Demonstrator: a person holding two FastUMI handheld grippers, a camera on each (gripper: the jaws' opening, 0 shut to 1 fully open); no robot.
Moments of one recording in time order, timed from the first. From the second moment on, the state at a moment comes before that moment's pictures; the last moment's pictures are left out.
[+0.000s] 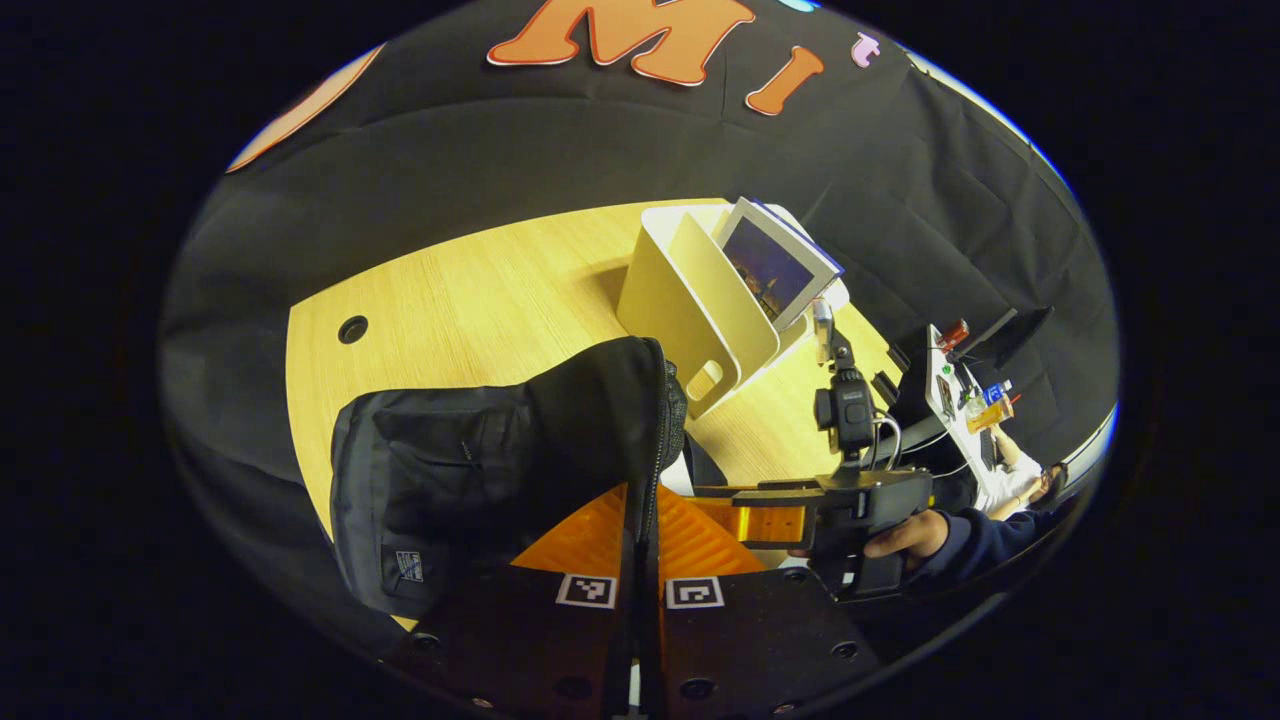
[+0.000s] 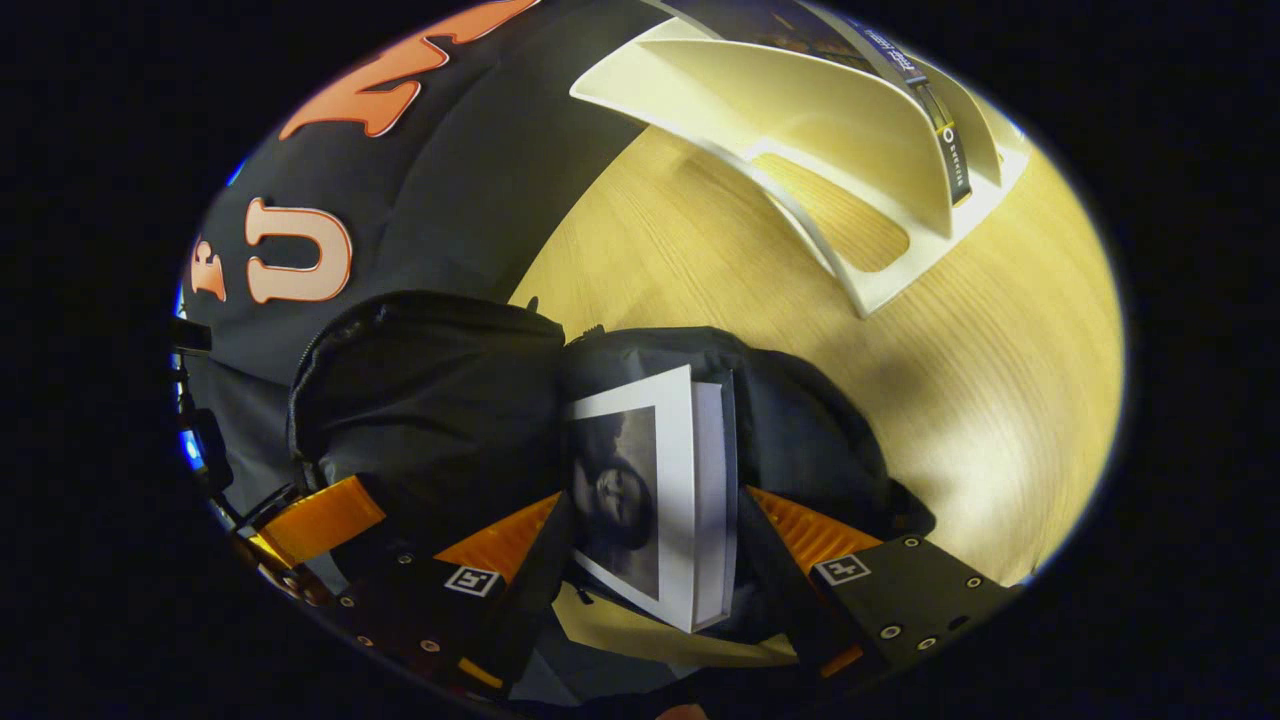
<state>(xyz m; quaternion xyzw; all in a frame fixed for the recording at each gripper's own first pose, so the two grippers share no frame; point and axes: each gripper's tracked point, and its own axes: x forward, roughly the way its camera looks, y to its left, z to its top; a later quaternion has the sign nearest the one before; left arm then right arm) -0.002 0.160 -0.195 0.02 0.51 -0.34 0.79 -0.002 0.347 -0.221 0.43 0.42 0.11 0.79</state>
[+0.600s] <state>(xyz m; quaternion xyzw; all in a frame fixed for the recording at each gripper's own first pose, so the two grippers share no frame) -0.002 0.151 -0.216 0.02 0.52 -0.33 0.79 -0.017 0.244 -0.200 0.34 0.43 0.06 0.84</state>
